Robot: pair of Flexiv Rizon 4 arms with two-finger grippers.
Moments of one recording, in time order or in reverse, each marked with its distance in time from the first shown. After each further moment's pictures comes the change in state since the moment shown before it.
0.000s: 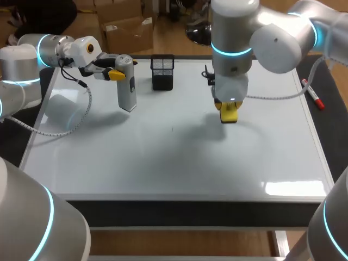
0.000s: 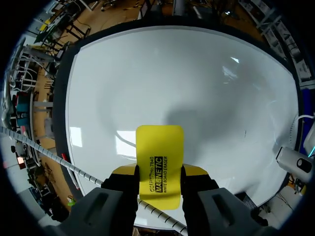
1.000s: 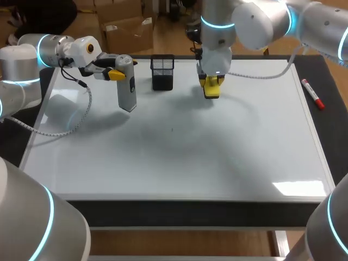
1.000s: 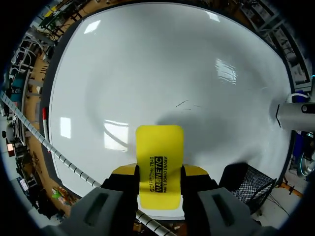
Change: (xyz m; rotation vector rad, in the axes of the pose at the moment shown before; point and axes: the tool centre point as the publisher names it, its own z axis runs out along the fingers) left arm 0.000 0.000 0.000 0.000 0.000 0.000; right arm -0.044 -0.118 0.024 -0.022 -0.073 -0.067
